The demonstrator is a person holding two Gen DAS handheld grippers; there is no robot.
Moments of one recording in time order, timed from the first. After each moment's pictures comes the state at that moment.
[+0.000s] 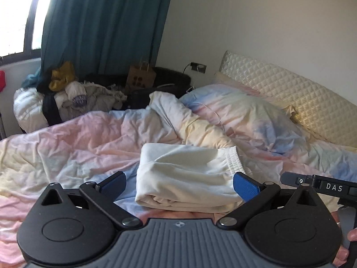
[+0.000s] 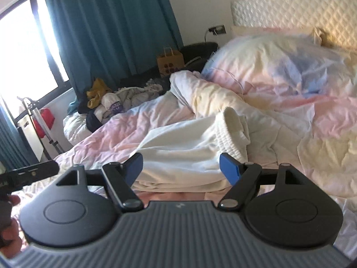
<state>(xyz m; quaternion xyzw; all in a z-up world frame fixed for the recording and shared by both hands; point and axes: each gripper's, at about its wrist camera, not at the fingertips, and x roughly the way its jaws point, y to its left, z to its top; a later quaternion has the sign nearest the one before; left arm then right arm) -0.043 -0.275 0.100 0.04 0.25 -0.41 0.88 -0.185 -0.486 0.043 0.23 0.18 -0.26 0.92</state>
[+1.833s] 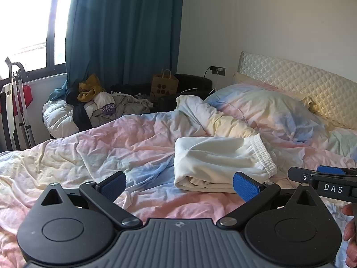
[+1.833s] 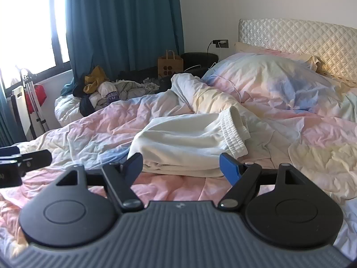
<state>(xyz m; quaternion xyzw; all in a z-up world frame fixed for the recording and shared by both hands) -0.085 -0.196 0.092 0.07 0.22 -0.36 0.90 -0.184 -0.387 0.031 0.13 0.19 -0.29 0.93</state>
